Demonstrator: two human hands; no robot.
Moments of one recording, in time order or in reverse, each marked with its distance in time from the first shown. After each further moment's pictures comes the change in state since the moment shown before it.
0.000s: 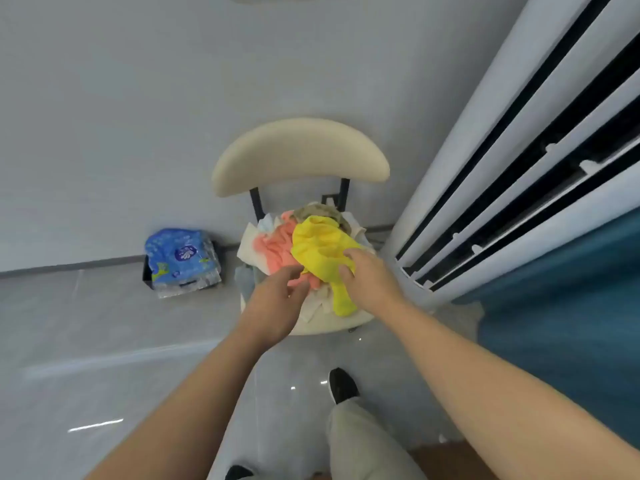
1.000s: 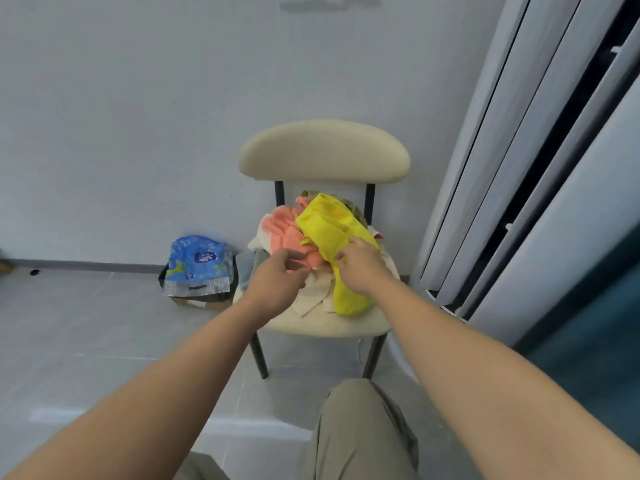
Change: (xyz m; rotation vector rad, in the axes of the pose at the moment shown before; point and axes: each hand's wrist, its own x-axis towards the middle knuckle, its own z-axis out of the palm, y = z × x) left_hand -0.015 -0.099 0.156 -0.207 0.356 0.057; right_hand 0.044 0.121 0.130 -0.182 0.066 -0.336
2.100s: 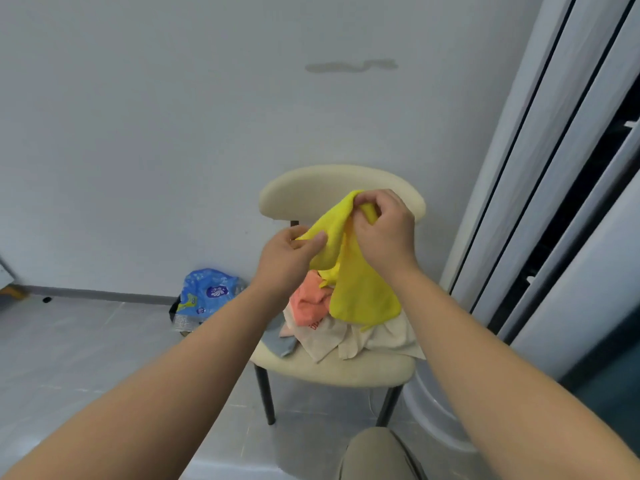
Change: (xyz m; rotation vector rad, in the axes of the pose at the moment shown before) left_hand 0.038 0.080 -0.052 -0.355 0.133 0.039; right_hand 0.006 -0.089 -0.125 0.574 0.843 -0.342
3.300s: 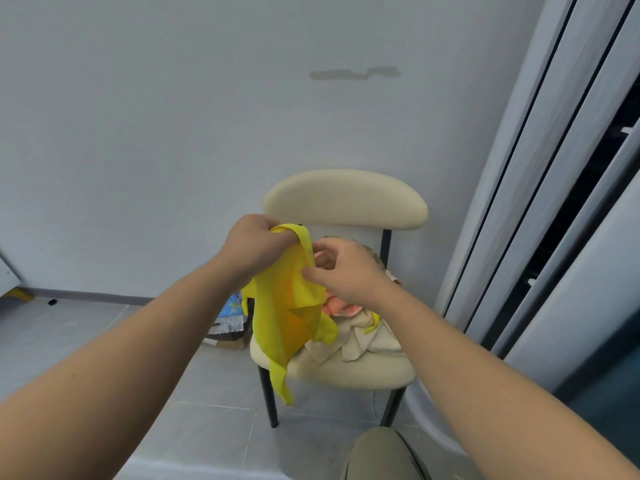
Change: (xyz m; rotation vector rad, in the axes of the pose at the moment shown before) left_hand 0.004 0.040 -0.052 0.500 0.063 0.103; right_hand -0.043 -0.040 0.008 0.070 -0.734 0.285
